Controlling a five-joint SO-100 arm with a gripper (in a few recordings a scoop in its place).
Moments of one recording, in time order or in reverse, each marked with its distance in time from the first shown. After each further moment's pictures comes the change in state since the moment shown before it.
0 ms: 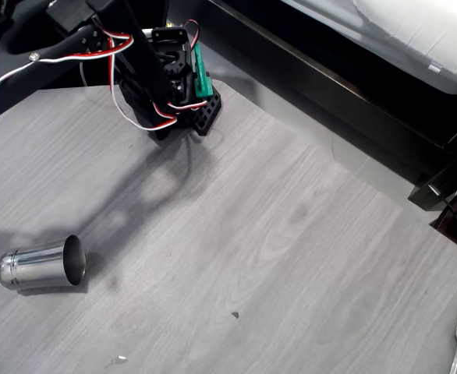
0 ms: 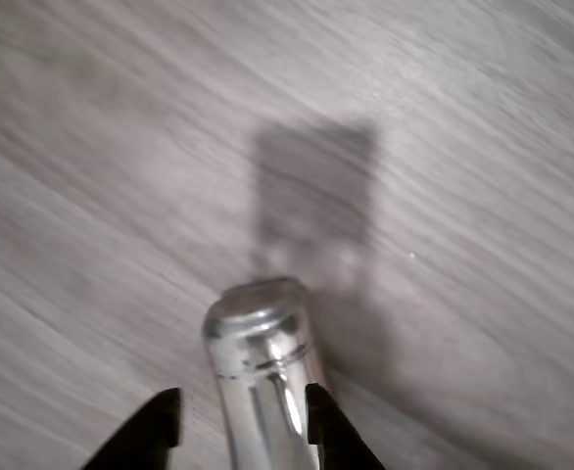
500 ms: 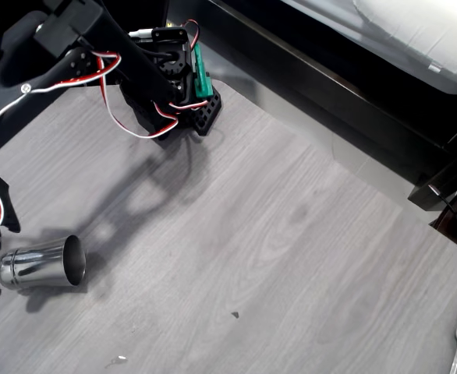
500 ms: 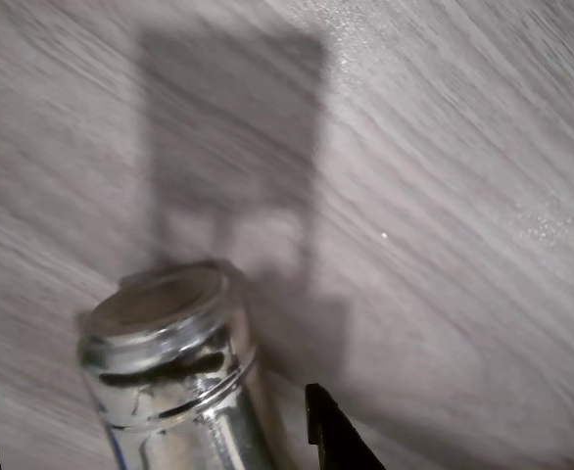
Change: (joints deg) arm -1.1 -9.7 0.0 1.8 -5.2
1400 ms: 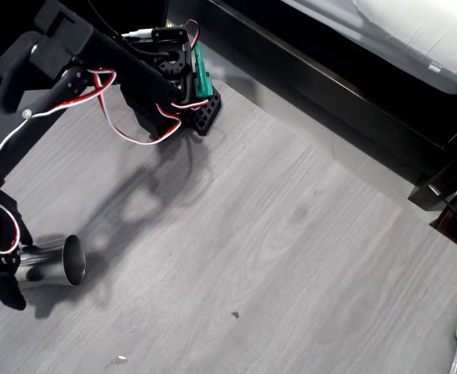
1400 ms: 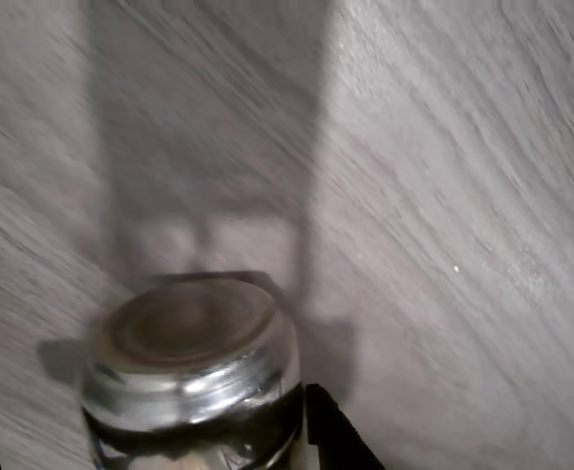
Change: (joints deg) arm -2.8 -5.5 -0.4 -4.8 -5.3
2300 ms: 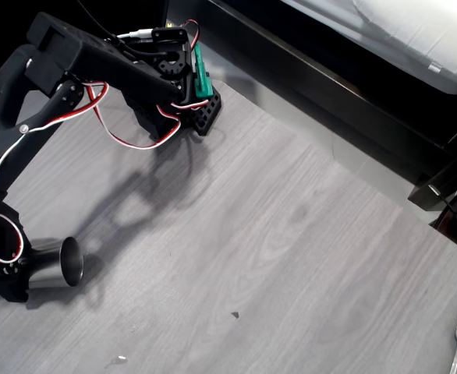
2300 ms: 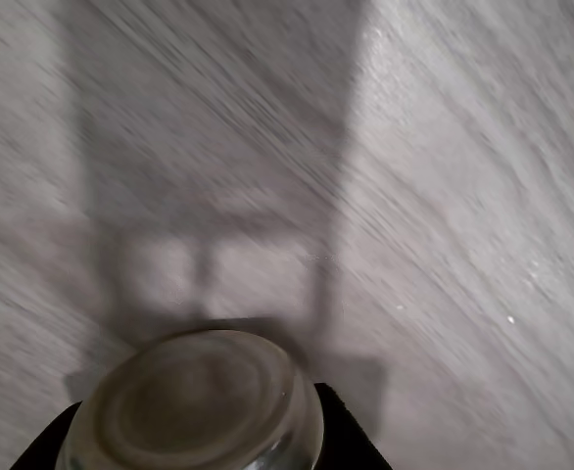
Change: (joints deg) arm 0.0 -3.5 -1.0 -3.0 0.7
